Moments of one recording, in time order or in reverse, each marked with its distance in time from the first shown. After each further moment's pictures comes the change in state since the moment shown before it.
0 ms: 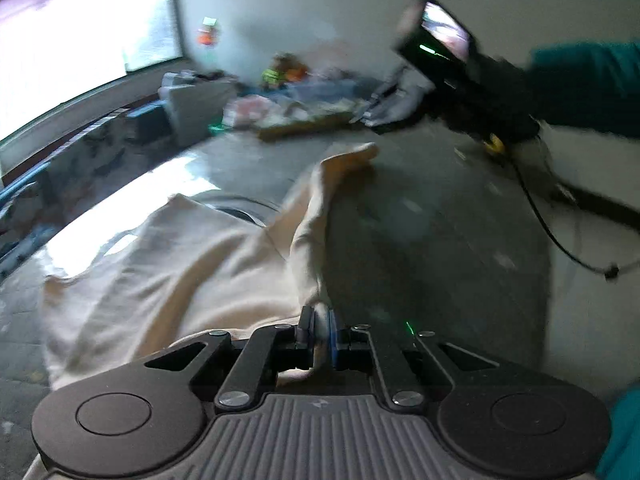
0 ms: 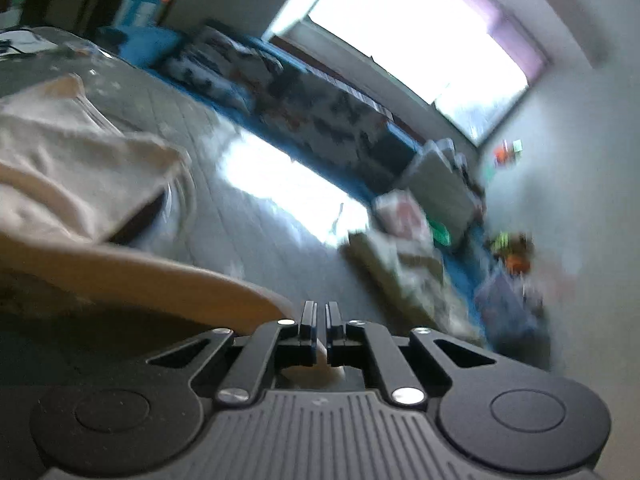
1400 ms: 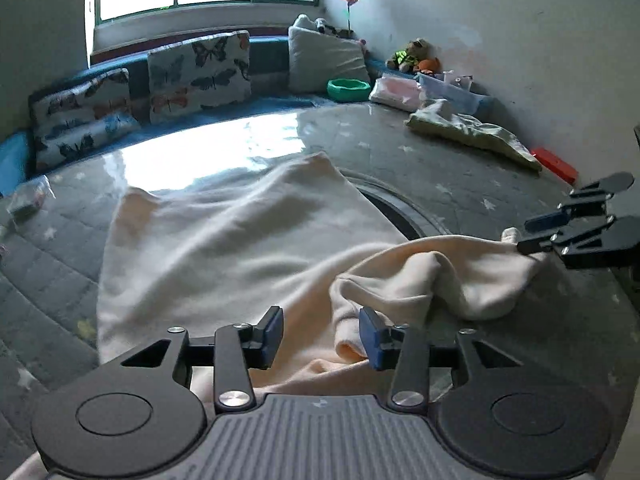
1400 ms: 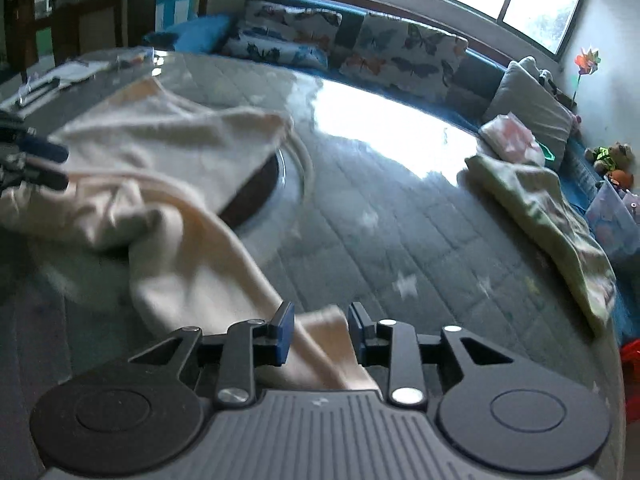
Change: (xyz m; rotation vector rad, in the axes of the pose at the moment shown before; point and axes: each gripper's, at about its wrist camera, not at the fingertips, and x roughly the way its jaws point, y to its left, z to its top) left arm 0.033 0.133 0.024 -0.436 0.072 0.167; right arm 0.004 0.020 0.009 0.127 0.145 0.375
